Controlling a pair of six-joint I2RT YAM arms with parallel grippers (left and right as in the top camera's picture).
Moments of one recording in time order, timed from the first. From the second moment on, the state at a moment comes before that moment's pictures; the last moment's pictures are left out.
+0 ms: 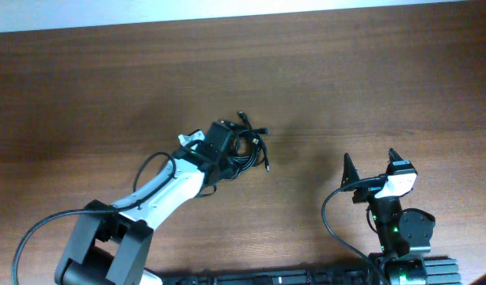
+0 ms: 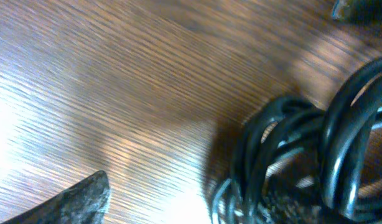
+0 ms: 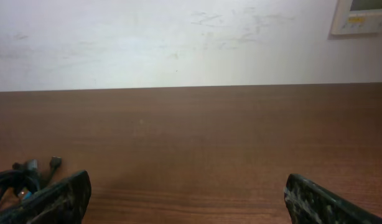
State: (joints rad) left arm -0.53 1.65 0.87 -0.54 -0.17 -0.94; right arm -0.05 0.01 0.01 -0.06 -0.11 0.06
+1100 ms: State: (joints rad) left arm -0.51 1.79 0.94 -0.40 -0.31 -0.70; right arm -0.05 0.01 0.01 -0.06 -0.11 0.06
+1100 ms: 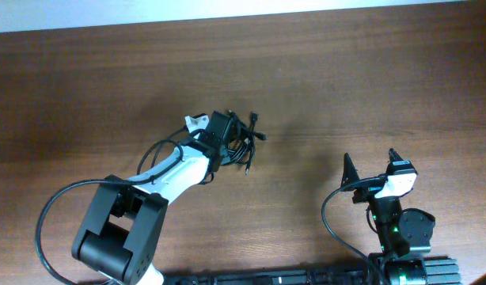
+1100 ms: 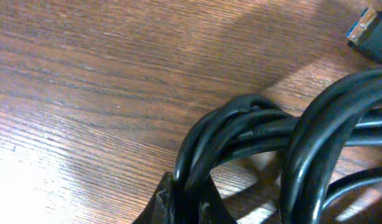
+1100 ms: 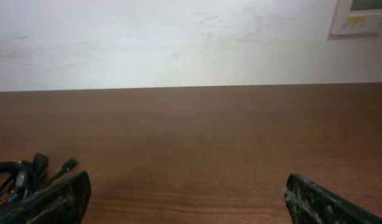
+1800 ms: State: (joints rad) left arm -0.51 1.51 0.90 0.11 -0.06 0.01; right arm -0.05 0.01 0.01 -0.06 -0.11 0.06
